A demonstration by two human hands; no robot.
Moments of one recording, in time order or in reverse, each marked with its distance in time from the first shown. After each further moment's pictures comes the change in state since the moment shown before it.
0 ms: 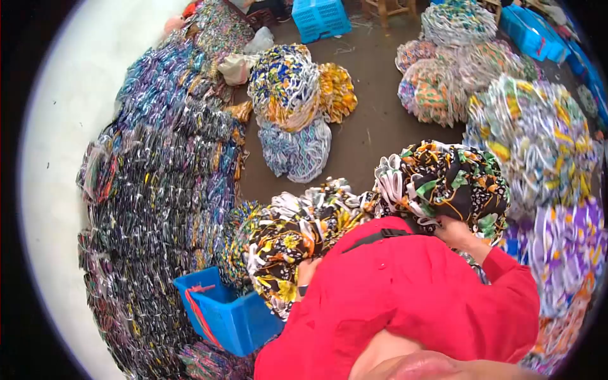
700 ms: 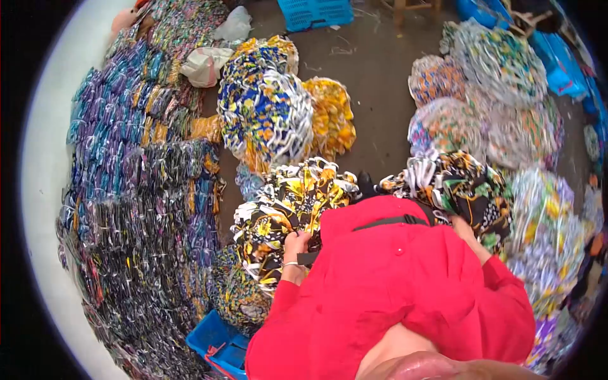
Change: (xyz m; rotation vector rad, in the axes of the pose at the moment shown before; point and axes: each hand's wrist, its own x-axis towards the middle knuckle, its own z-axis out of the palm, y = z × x) left_hand 0.394 0.449 0.053 0.076 -0.006 -0.306; right_hand 0.436 -0.019 -0.240 -0.019 0.055 0.191
